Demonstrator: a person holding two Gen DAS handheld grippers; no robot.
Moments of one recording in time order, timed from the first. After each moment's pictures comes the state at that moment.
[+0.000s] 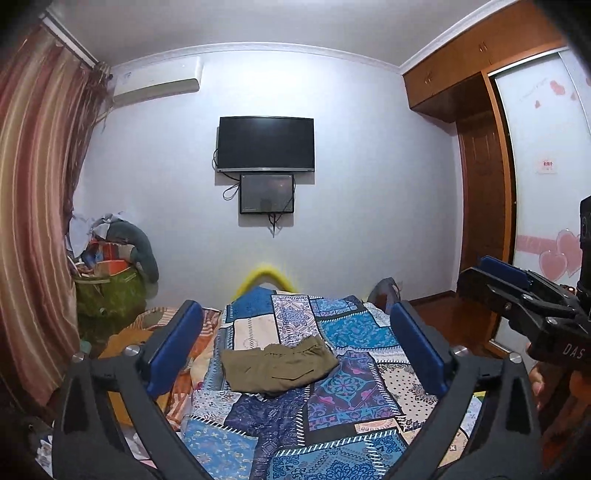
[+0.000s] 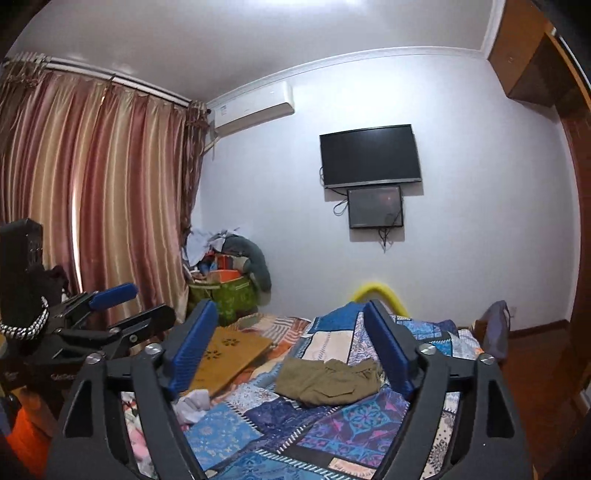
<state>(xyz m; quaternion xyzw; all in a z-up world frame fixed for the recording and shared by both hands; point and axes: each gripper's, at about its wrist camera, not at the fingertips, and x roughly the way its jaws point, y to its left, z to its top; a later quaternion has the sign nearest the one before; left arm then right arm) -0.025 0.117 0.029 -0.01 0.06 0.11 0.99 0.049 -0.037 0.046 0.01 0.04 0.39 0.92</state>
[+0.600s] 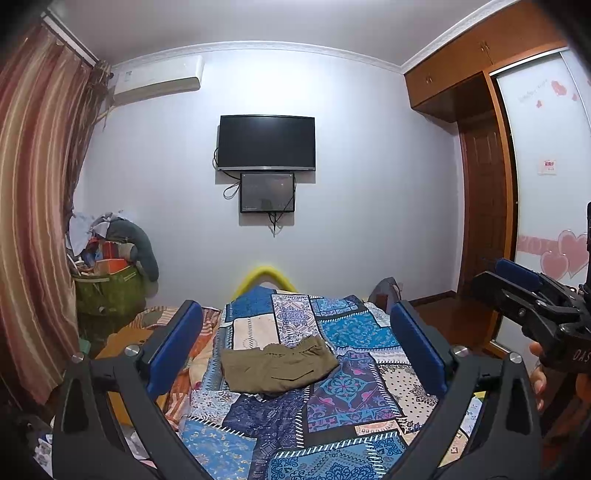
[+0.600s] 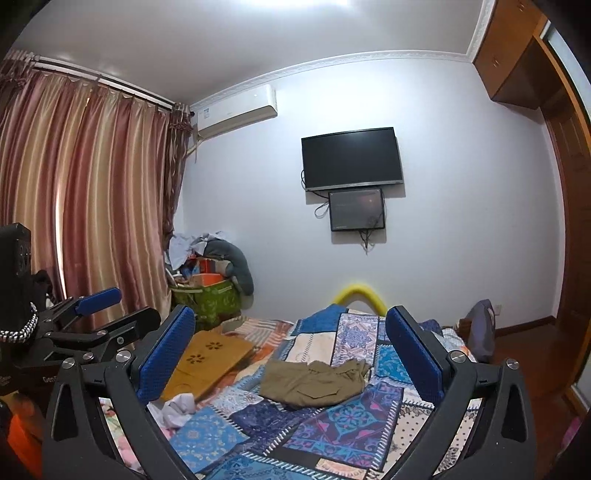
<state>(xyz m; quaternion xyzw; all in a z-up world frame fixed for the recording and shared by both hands) -0.021 0.118 0.023 -0.01 0.06 0.11 0.99 0.040 -0.051 0.037 0.02 0.04 0.37 0.93</state>
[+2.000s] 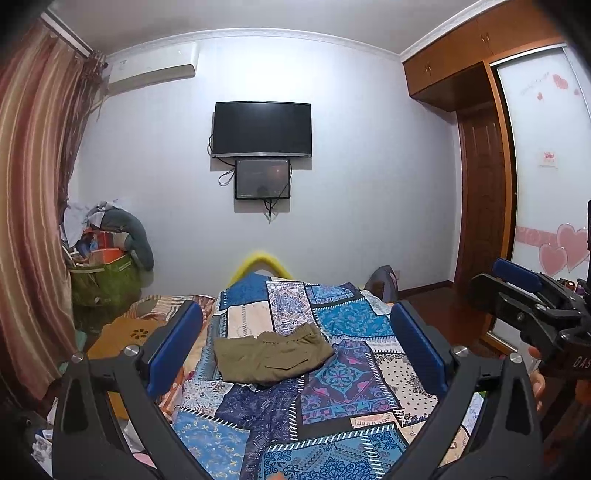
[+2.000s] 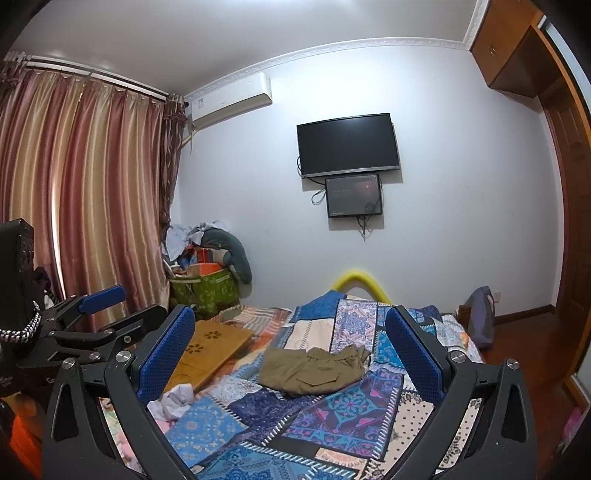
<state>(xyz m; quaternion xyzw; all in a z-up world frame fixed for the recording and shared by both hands) -0.004 0.117 0.011 -0.01 0.08 0.10 0.99 0.043 -0.048 0.038 0.01 0.07 0.36 0.93</state>
